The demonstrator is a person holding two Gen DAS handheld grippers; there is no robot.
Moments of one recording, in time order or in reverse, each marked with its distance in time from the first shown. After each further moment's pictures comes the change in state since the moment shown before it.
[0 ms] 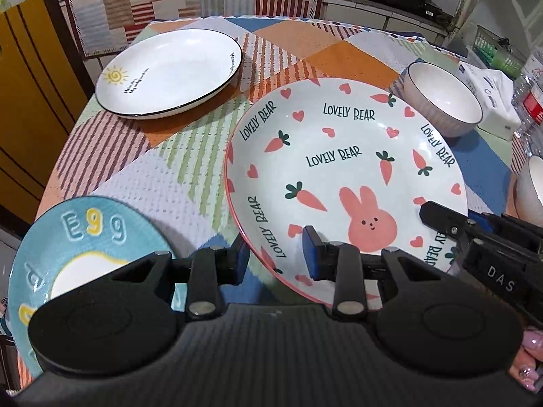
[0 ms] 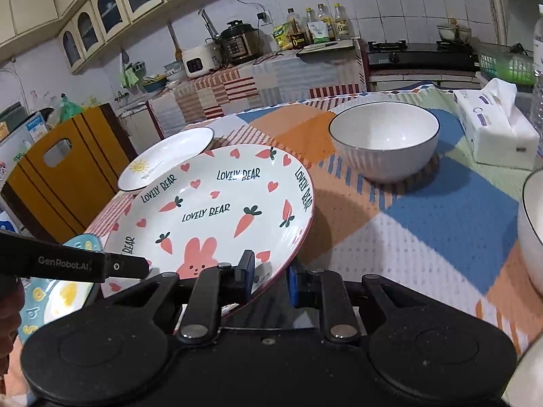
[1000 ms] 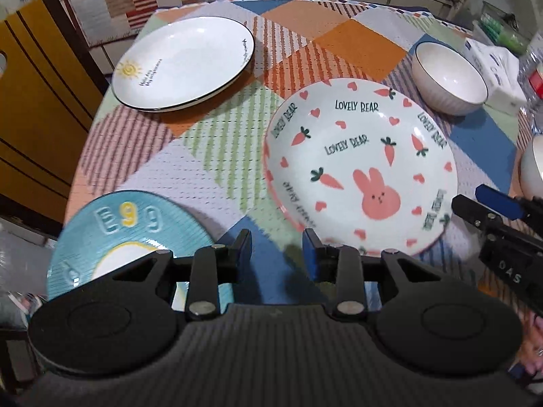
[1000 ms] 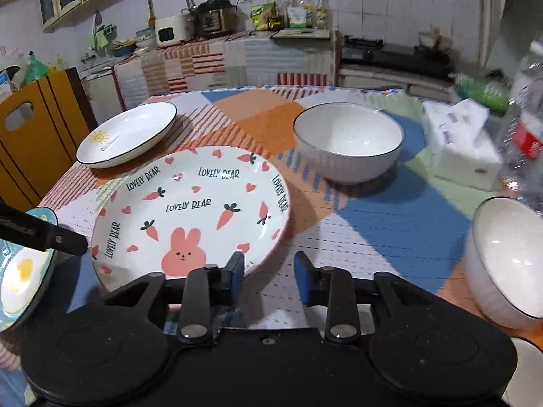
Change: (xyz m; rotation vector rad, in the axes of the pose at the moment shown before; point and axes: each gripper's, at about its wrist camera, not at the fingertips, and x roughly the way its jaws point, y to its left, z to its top) left arm -0.048 0.014 0.008 0.055 0.103 0.054; right arm -0.014 0.013 0.008 -0.103 0.074 -0.189
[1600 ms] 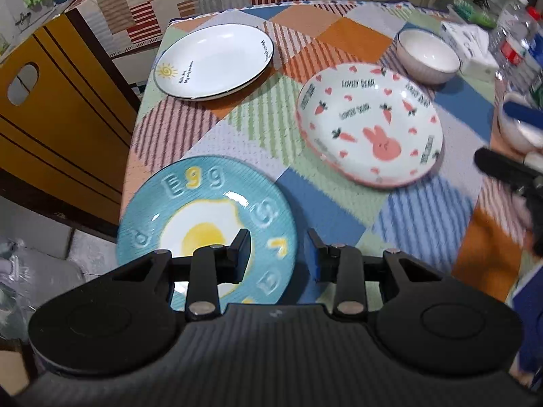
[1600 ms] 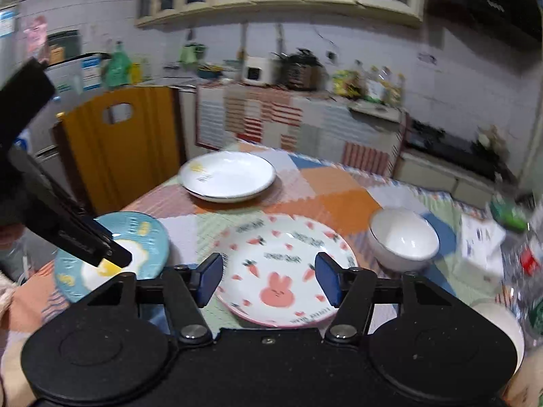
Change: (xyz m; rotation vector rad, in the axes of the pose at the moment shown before) left arm -0.076 0.043 -0.049 0.119 -0.002 0.011; right arm -0.107 0.068 0.014 -0.303 -0.181 0.146
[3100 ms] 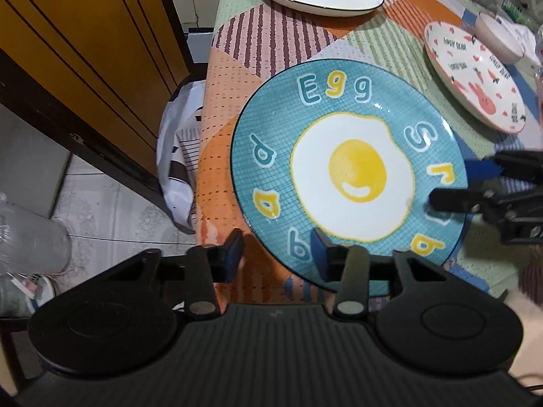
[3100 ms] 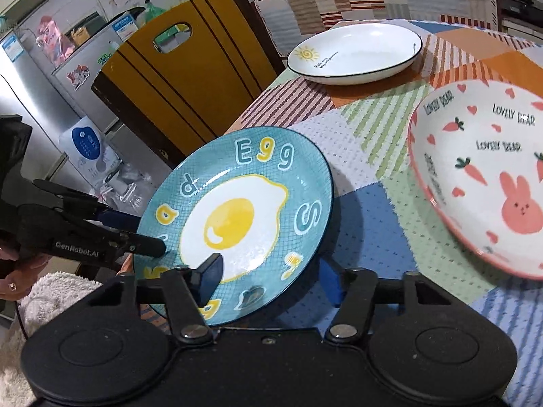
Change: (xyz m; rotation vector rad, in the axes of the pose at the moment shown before) left arm 0.074 0.155 -0.075 -0.129 0.072 -0.101; right arm 0.147 0.097 -0.030 0.278 0.335 0.401
